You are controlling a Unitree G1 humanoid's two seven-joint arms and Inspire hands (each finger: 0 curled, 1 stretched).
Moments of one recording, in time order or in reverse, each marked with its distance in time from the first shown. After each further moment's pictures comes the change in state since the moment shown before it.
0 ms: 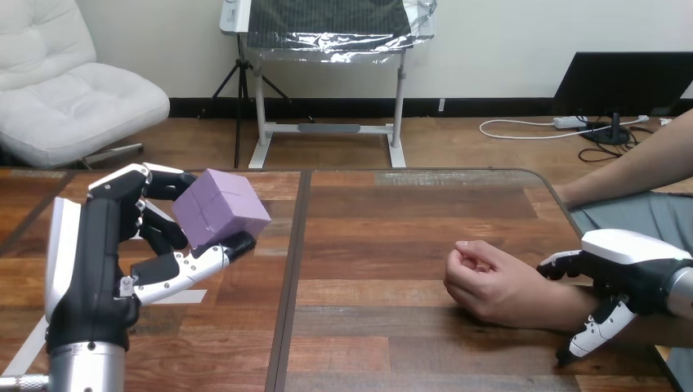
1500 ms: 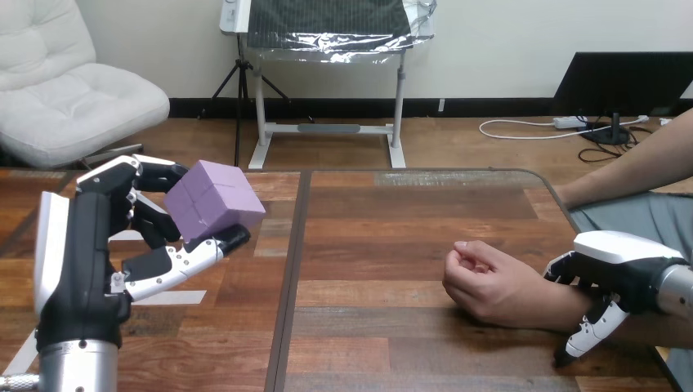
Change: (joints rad) left arm 0.005 -0.004 0.015 -0.039 -0.006 0.008 0.000; right arm -0.017 0.005 0.056 -0.037 0.010 0.066 0.046
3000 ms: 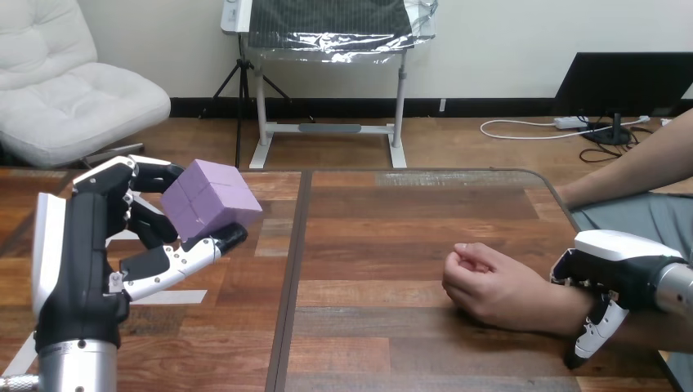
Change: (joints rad) left arm 0.000 -0.015 0.006 -0.010 0.009 0.020 -0.001; right arm -0.027 0.019 0.006 0.058 0.015 0.013 -0.005
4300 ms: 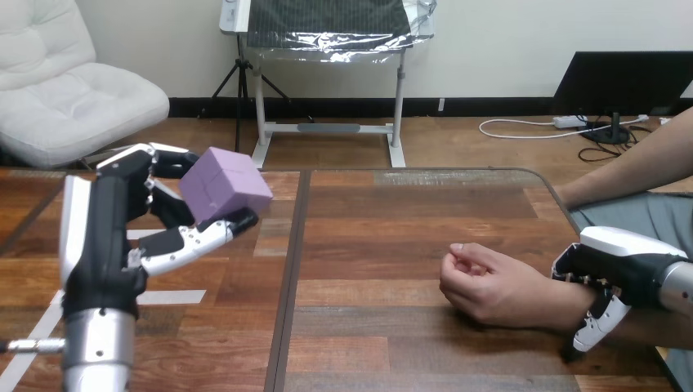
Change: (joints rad) left arm -0.167 0.005 0.011 0.241 -0.034 -0.088 -0.034; right arm -0.019 0.006 -0.007 0.055 0.074 -0.032 -0.020
